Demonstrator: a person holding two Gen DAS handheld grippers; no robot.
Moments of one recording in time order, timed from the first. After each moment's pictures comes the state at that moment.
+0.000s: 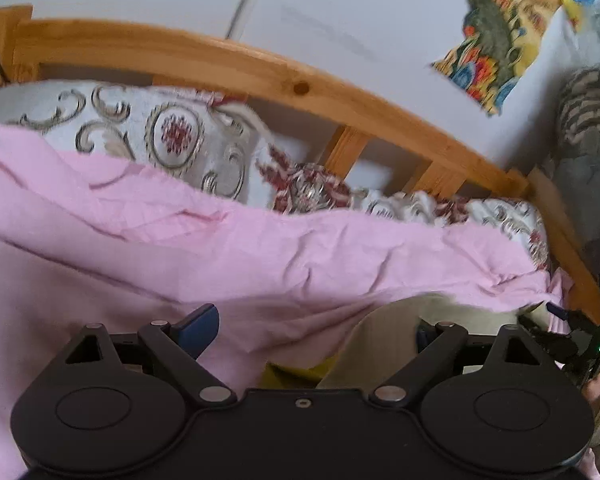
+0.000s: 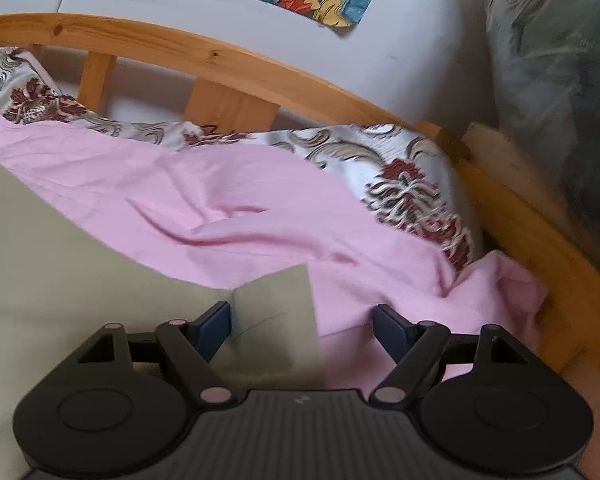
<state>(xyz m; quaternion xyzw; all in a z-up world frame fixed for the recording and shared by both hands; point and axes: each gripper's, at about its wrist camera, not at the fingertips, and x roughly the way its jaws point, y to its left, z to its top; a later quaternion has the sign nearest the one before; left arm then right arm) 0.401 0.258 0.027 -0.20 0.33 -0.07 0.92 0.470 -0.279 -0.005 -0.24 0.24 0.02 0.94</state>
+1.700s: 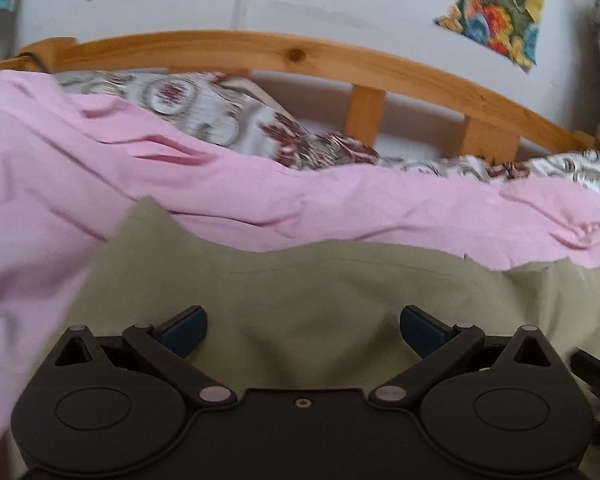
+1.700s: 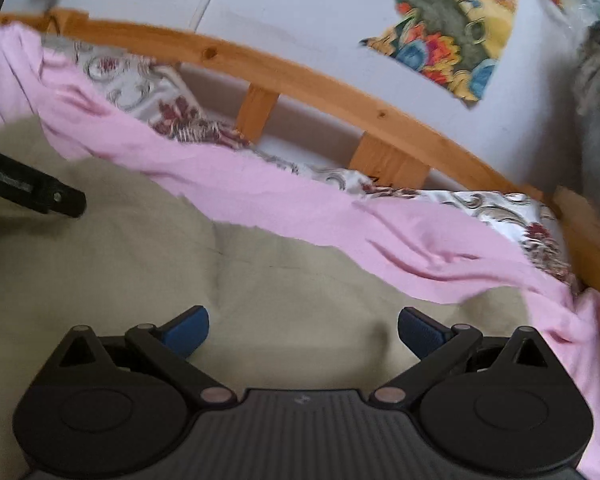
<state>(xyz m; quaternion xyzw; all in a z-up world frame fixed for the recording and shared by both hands) 0.372 0.114 -0.074 -0.10 0.26 0.10 0.96 0.367 -0.149 -0.043 -0.24 0.19 0.13 0.94</state>
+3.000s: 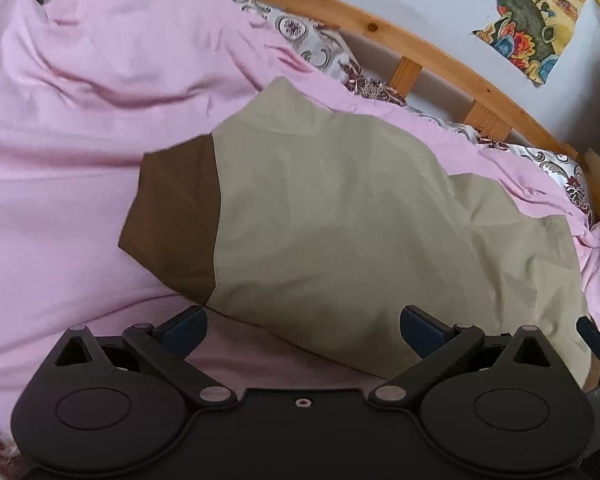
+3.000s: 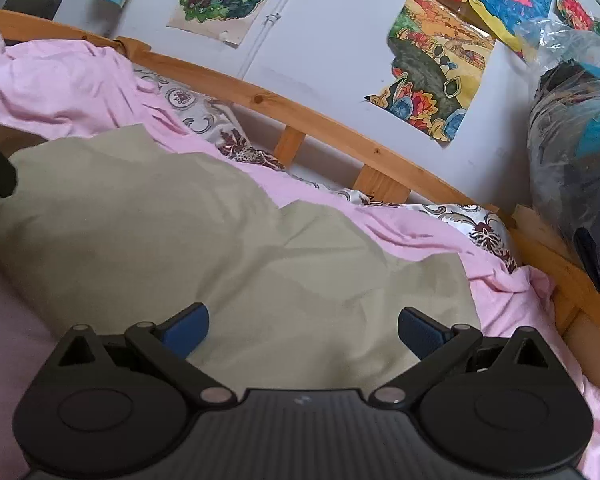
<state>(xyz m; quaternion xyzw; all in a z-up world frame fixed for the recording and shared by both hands) 0.139 0.085 -0.064 -0.24 0.34 0.13 0.90 0.189 -0.188 -0.067 -0.26 0.13 0.14 0.95</state>
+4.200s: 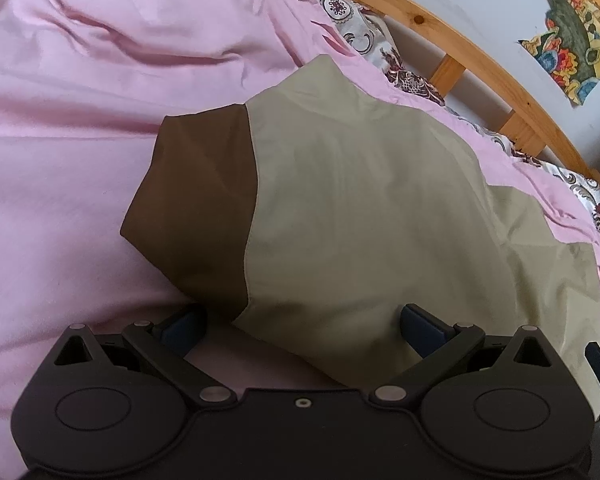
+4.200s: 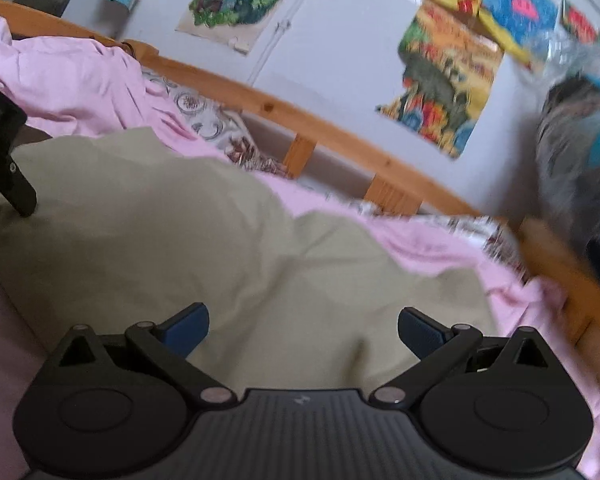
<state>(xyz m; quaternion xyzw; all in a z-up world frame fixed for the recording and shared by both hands) 0.157 0.113 -0.092 -0.29 0.35 0.15 0.88 0.201 -0.167 -0.079 -0.26 0.12 0.15 0.95</state>
